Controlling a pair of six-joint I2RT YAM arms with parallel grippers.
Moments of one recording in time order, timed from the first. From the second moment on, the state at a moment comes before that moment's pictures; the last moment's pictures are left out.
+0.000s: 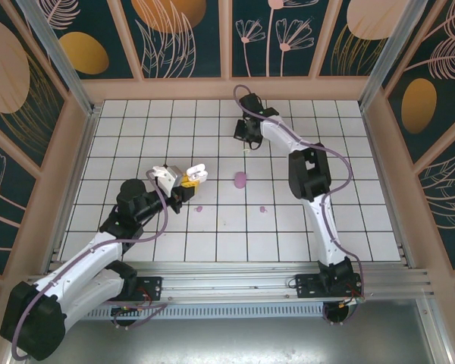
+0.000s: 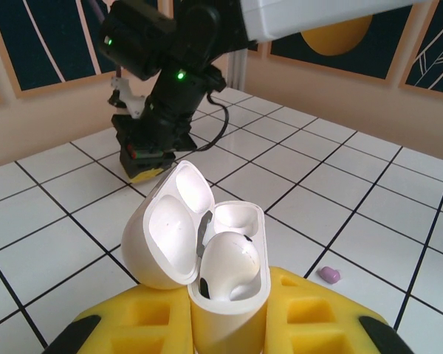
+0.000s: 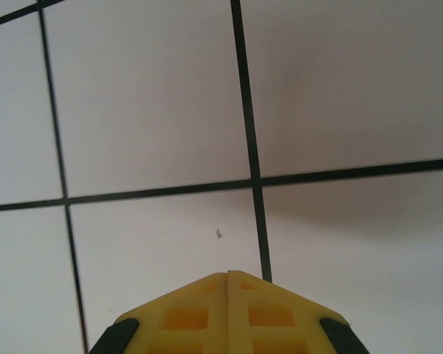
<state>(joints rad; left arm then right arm) -0.48 0.88 0.41 0.32 0.42 -0.01 0.44 2.49 2.20 -0.76 -0.04 0.59</state>
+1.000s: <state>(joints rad) -0.48 0.89 0.41 0.33 0.44 -0.06 0.52 2.39 1.98 -0.71 0.10 0.44</state>
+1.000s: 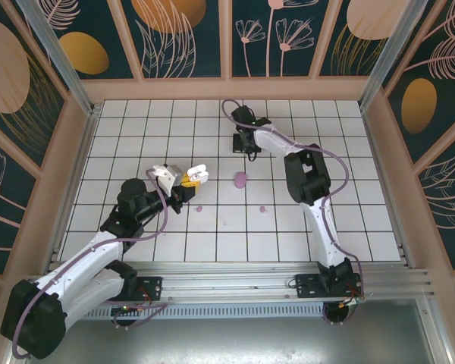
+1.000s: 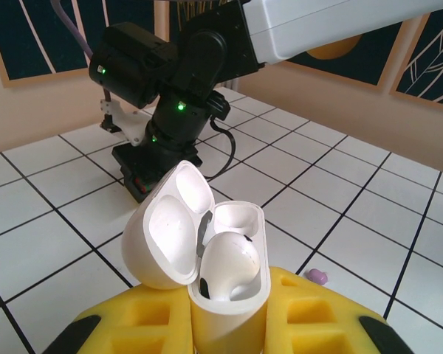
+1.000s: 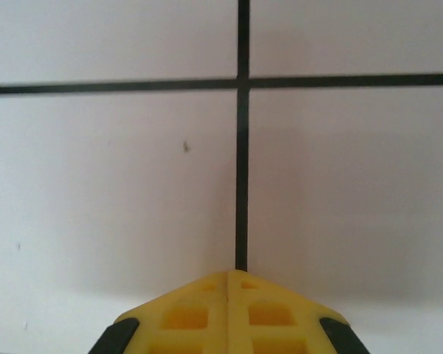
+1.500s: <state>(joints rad) -0.48 0.89 0.41 0.33 0.45 -0.11 0.59 2.19 1.66 -0.70 0.16 0.36</state>
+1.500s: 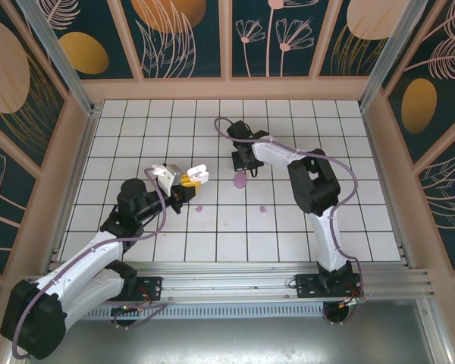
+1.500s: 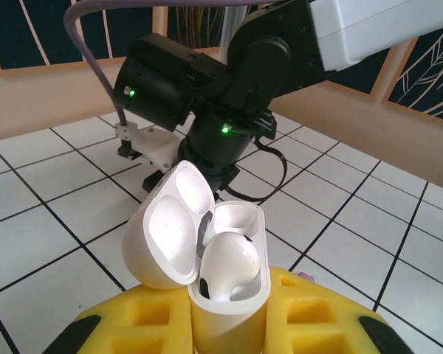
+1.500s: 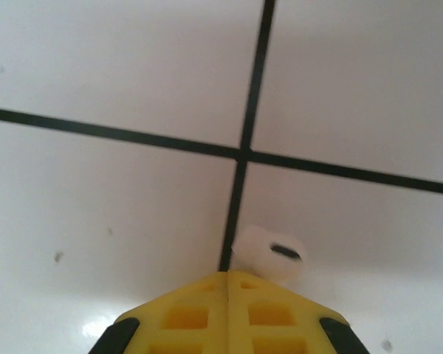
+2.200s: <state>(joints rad) -0.48 0.94 0.41 0.34 0.50 -0.14 0.48 1.98 1.42 -0.52 -0.04 0.58</state>
